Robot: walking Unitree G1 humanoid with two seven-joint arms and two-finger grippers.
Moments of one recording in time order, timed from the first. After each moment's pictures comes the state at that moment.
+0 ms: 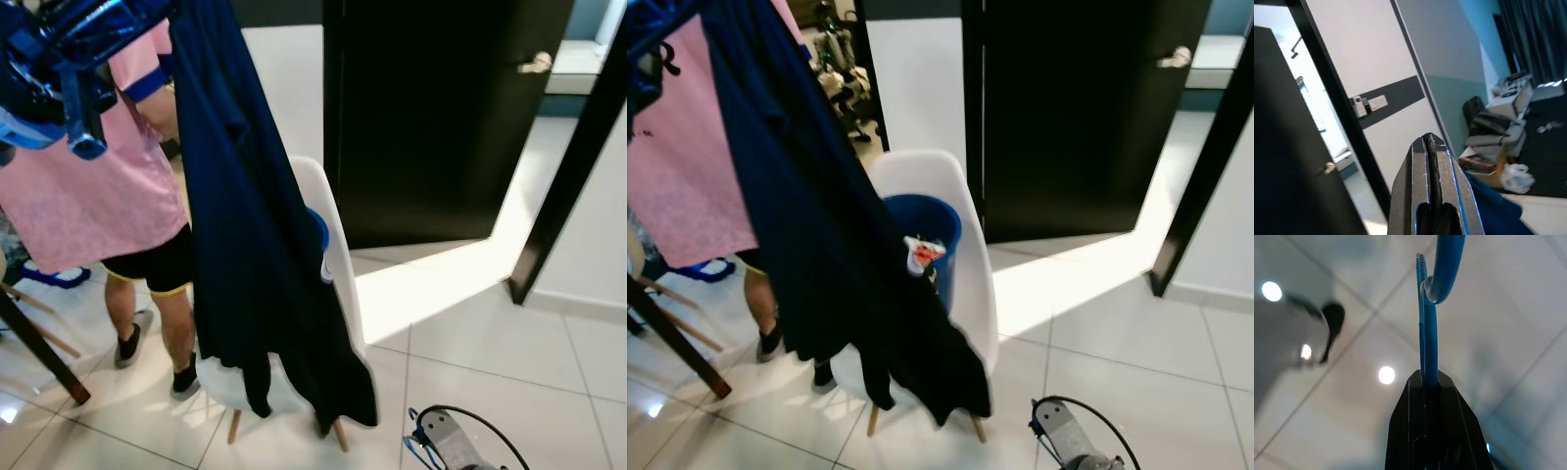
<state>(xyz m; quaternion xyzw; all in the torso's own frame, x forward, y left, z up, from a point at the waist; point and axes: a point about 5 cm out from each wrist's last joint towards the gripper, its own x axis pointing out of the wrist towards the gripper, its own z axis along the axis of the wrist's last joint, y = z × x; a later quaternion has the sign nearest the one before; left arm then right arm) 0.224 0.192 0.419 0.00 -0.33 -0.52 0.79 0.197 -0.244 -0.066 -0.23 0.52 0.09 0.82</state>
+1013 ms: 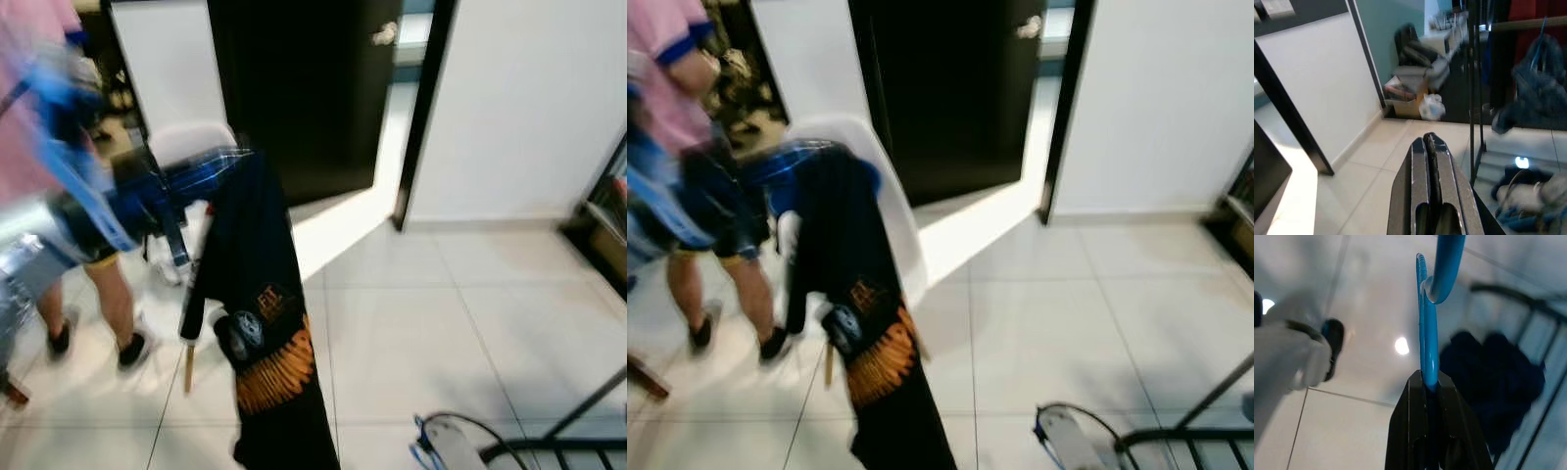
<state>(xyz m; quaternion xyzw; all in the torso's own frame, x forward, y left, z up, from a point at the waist) 0.270 0.187 0.285 0.07 -0.11 -0.48 0.87 0.192 -0.245 -0.069 -0.22 0.52 0.07 0.82</state>
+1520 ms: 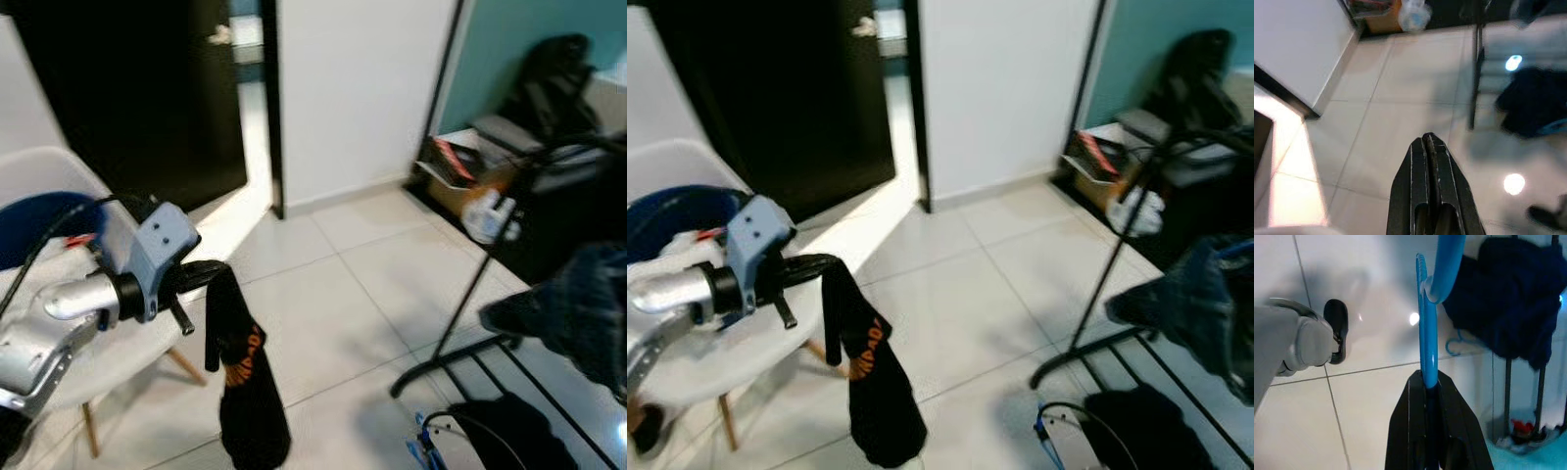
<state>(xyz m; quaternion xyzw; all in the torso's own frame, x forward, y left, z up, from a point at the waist) 0.296 0.214 0.185 0.23 0.07 -0.33 0.91 0.190 -0.241 -0.071 -0.19 0.52 0.07 0.83</state>
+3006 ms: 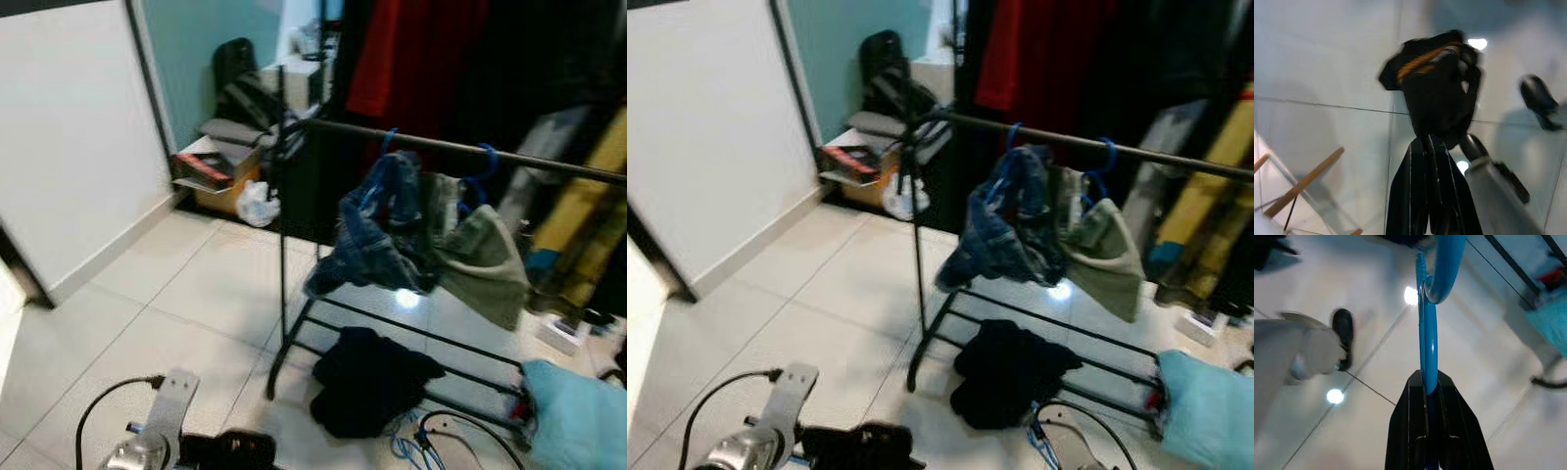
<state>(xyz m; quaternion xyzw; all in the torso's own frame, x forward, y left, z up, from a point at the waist) 0.214 0.208 -0.062 0.14 0.51 -0.05 0.85 0.192 -0.241 -0.069 -0.19 0.51 0.08 0.83</state>
